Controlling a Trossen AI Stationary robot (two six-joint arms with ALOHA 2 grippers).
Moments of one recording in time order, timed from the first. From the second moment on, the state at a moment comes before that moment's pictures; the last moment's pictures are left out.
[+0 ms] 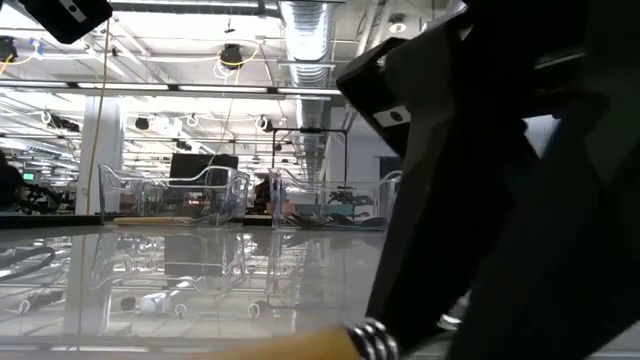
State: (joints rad) left arm -0.70 0.90 0.77 -0.52 -0.37 -0.65; right arm 0.66 2.19 1.44 -0.14 0.19 0.10
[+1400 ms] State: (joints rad) left arm -0.70 0.90 0.77 -0.49 -0.79 -0.99; right arm -0.29 2.27 2.10 -0.33 -0.11 -0.15
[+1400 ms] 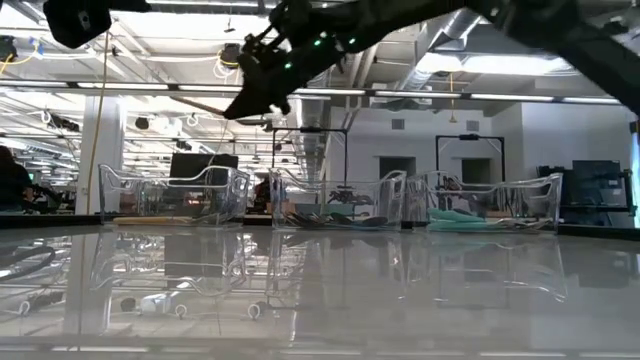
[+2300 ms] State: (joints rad) left arm -0.61 0.90 0.77 -0.50 -0.87 -1.07; right arm -0.33 2.58 2.32 0.12 -0.06 -0.17
